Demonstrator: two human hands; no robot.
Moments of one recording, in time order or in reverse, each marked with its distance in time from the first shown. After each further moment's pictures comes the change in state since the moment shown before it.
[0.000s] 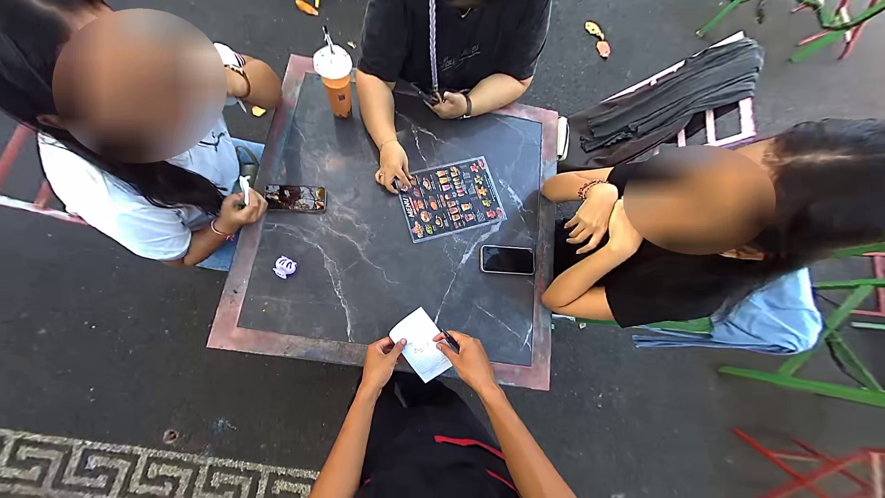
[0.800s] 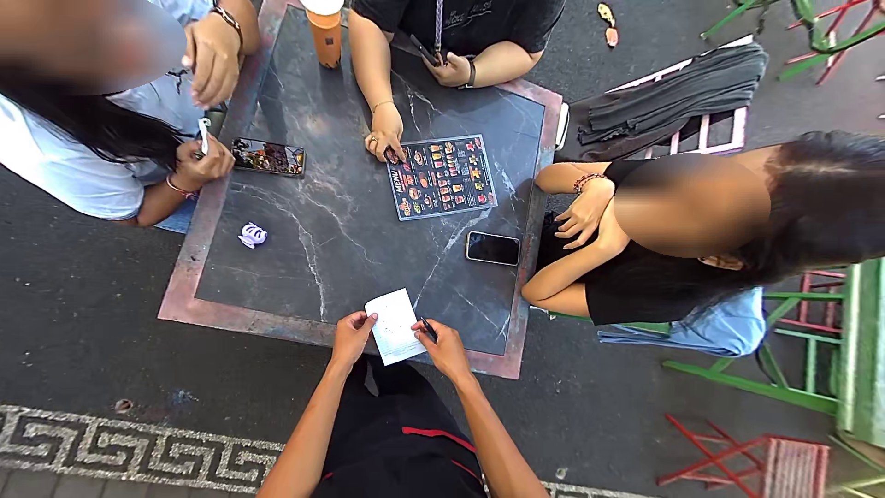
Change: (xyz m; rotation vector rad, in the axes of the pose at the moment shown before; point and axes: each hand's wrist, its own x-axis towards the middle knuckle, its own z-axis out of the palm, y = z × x) left_hand 0.015 0.009 -0.002 0.047 0.082 0.011; right_hand -0.001 0.012 0.003 0.058 -0.029 -0.009
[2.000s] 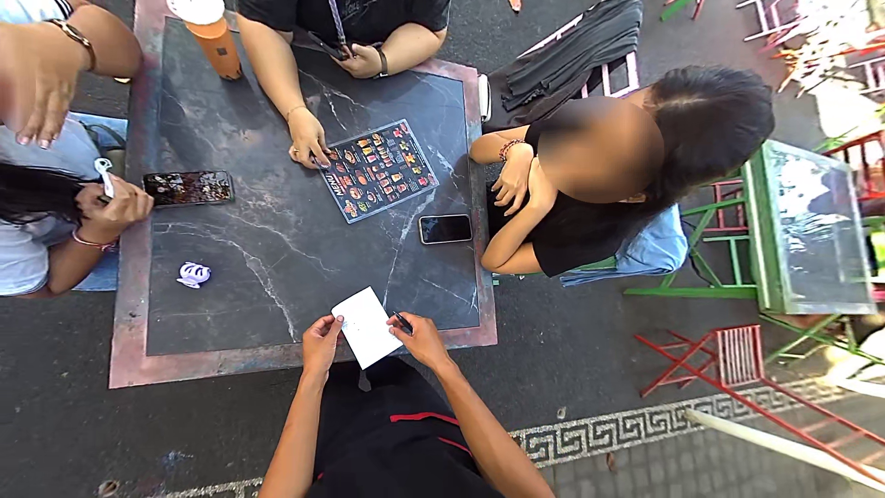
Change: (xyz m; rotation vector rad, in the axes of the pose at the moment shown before) left_hand 0.010 0.013 -0.013 -0.035 -0.009 0.015; right_hand -0.007 -0.011 0.002 0.059 0.064 0.052
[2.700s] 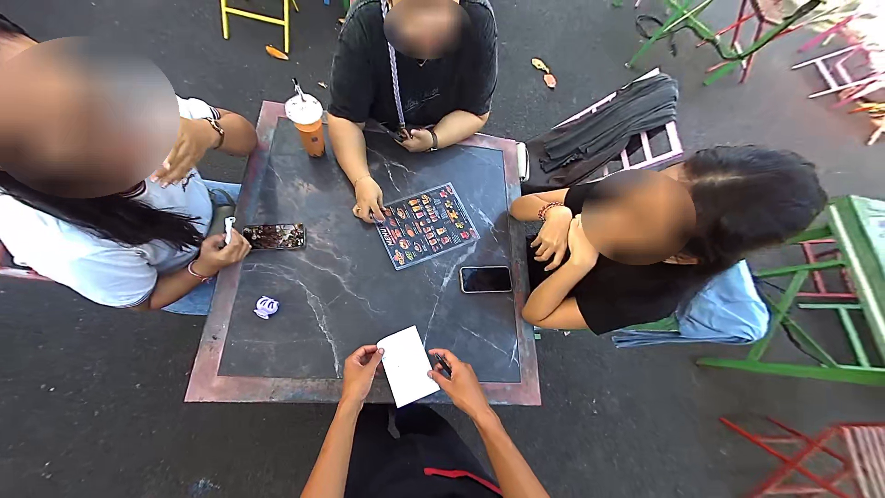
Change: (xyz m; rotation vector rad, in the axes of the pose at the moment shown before) left_hand 0.013 0.012 -0.006 0.002 -0.030 0.050; right_hand 0.005 -0.002 -0.004 0.024 -0.012 0.010
